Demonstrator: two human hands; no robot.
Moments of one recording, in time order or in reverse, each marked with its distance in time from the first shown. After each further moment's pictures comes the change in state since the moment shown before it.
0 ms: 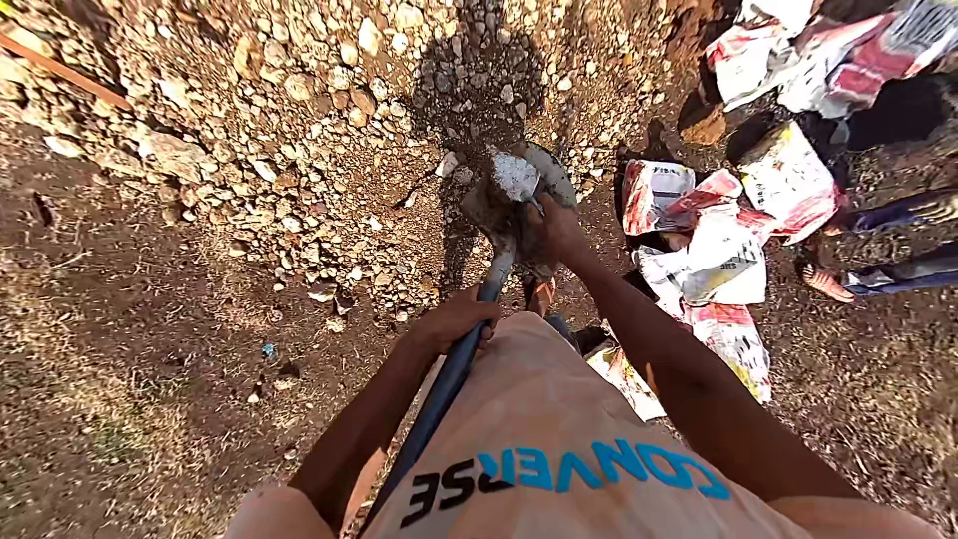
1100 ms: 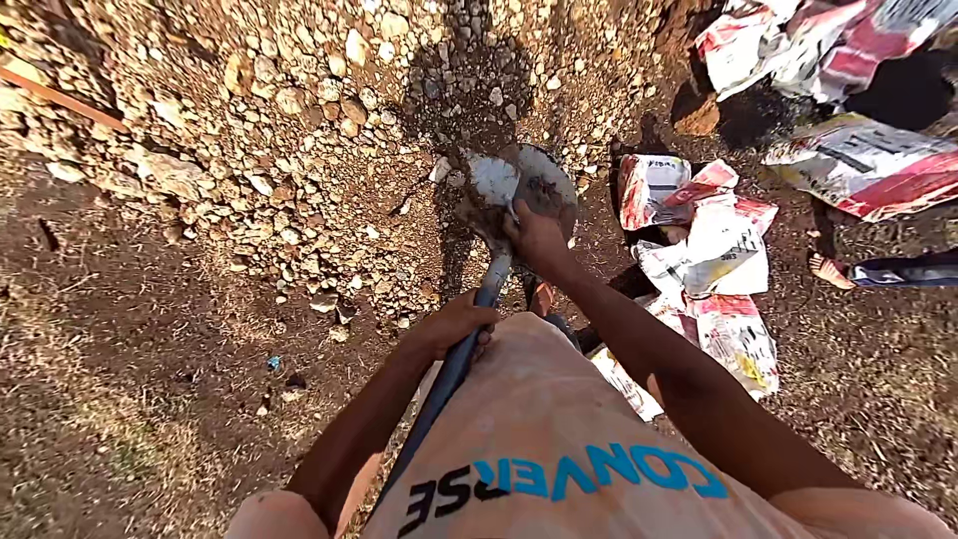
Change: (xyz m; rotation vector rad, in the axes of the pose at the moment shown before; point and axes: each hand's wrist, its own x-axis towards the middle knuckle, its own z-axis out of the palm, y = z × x) left_hand -0.003 0.007 0.009 0.041 -0.018 -0.028; right_hand -0.016 -0.022 0.006 -0.066 0.057 -0.050
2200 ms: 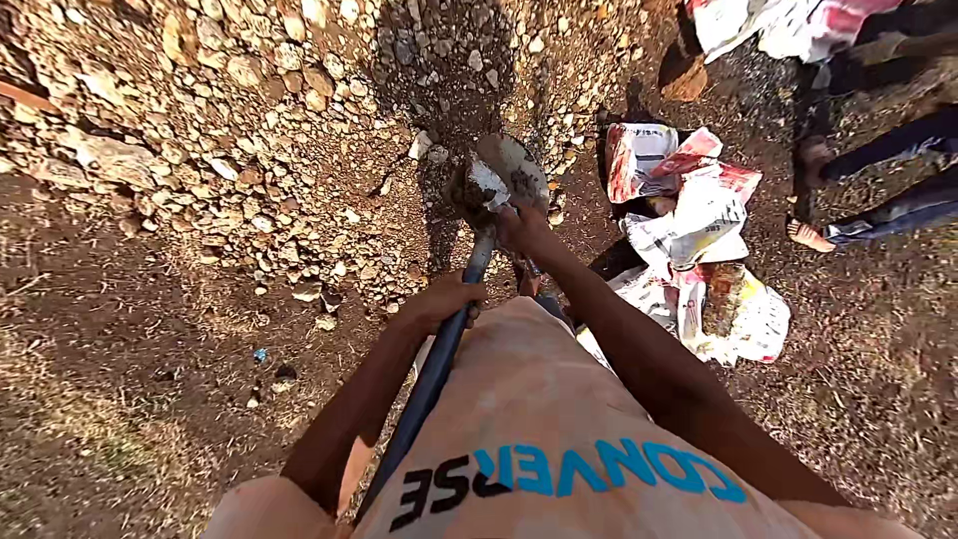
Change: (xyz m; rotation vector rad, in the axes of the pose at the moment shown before) left_hand 0.028 -0.008 -0.009 0.037 0.085 -0.048; right_hand -0.030 0.016 0.017 0.617 -0.181 0.204
